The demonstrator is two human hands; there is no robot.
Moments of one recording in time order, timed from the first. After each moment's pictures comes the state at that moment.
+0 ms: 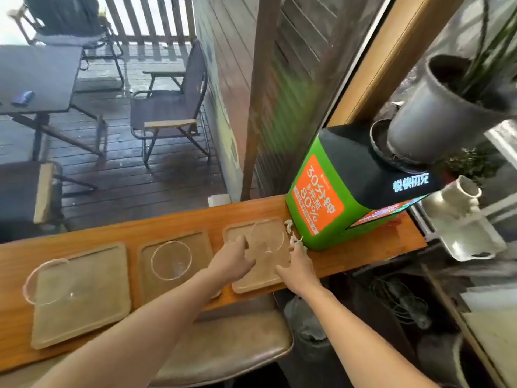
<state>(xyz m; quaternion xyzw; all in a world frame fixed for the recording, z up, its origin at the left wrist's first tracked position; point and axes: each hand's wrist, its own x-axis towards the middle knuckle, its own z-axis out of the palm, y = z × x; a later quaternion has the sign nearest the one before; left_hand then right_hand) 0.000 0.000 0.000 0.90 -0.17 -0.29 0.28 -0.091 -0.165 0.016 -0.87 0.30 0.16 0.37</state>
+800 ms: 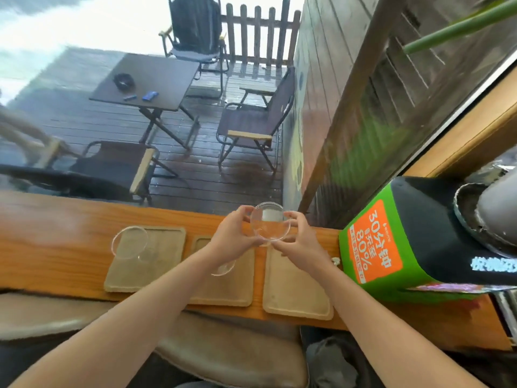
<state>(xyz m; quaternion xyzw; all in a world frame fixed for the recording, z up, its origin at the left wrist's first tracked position) 0.034 0.072 0.100 0.87 -0.03 -0.12 0.48 0.022 -0.116 0.087 -0.84 0.05 0.13 0.53</state>
